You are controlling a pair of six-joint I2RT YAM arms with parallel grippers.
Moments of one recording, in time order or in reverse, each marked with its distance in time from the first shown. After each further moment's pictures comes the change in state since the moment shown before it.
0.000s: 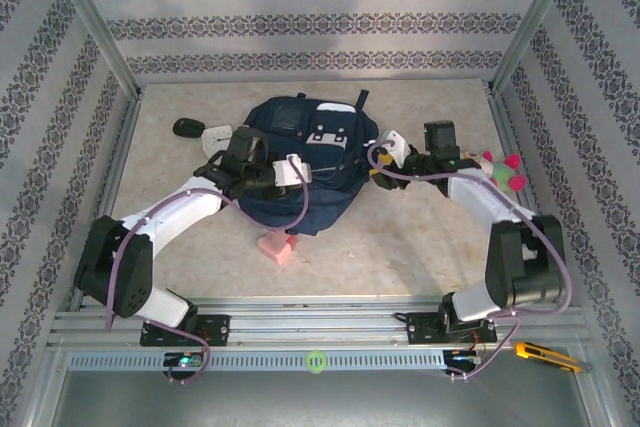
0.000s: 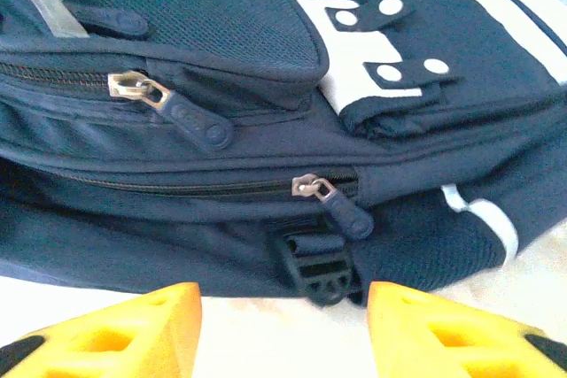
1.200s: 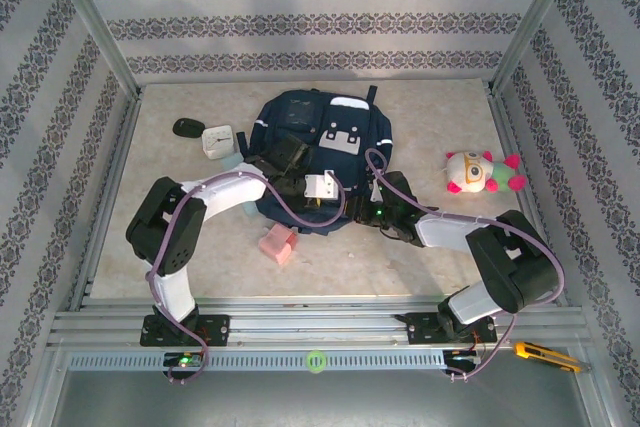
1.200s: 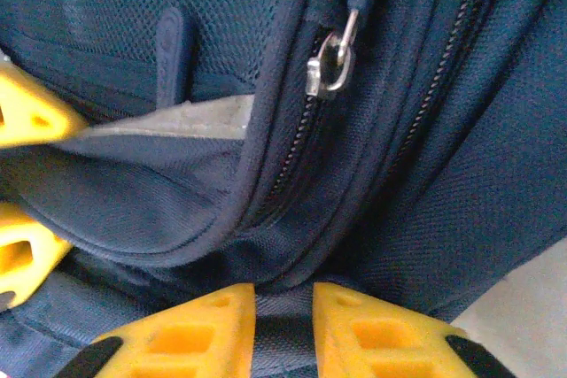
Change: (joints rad) left arm -0.150 0.348 0.235 -0.191 -0.176 0.026; right arm 0.362 -0.029 -0.434 0.505 0.361 1.422
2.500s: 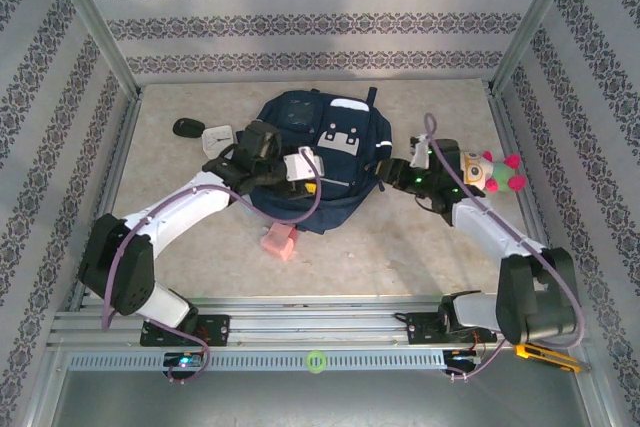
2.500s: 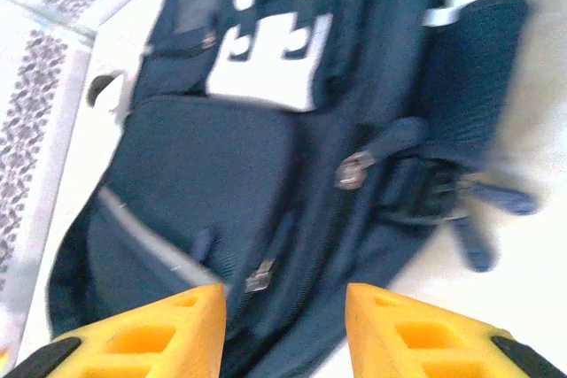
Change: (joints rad) left arm 0.082 -0.306 -0.099 0.102 0.086 -0.114; right arm -0.285 -0.211 0.171 -0.261 -0.161 -0.139
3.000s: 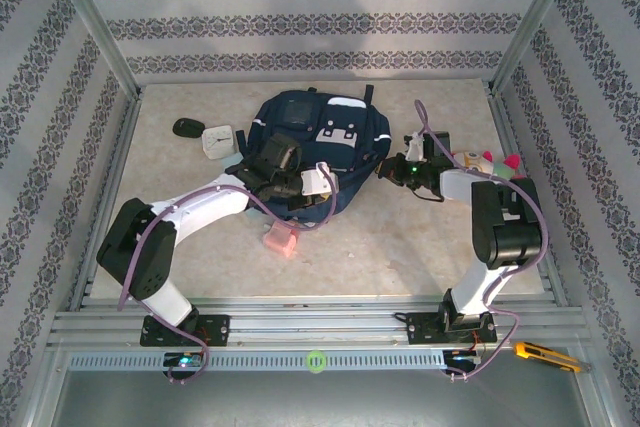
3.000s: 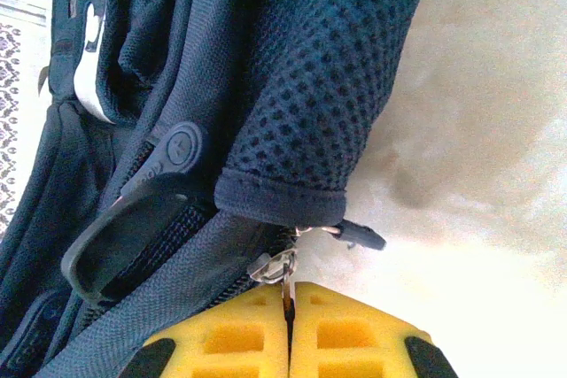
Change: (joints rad) left arm -0.094 0.105 -0.025 0.032 0.088 -0.062; right arm -0.142 0.443 0.150 0.103 -0.167 -0.013
